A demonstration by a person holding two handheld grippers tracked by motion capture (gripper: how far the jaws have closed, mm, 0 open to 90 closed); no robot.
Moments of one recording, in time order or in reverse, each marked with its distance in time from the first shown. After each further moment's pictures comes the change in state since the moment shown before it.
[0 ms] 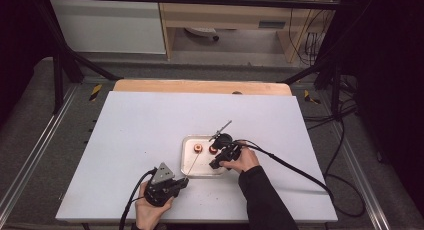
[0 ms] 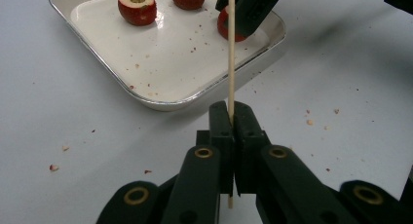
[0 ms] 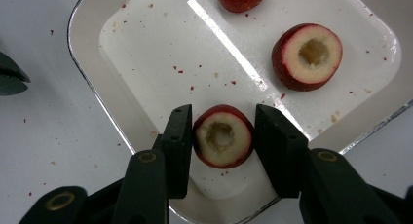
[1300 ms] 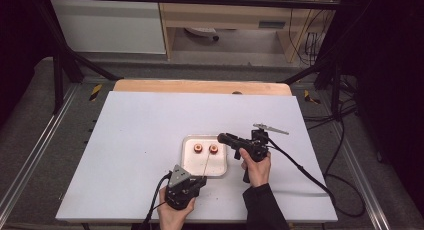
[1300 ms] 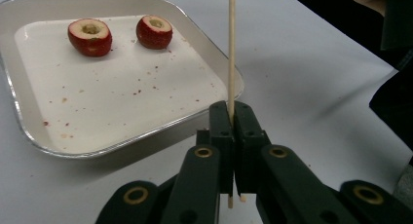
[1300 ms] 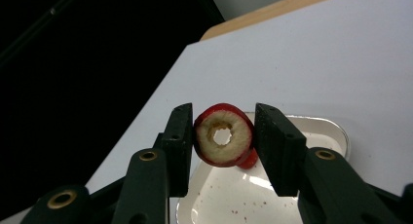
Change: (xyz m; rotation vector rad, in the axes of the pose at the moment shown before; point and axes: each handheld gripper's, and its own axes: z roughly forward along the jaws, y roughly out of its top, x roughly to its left) left arm -0.050 0.016 0.029 -0.134 0.037 -0.184; right arm -0.013 -0.056 -0.056 -0.853 0.199 0.543
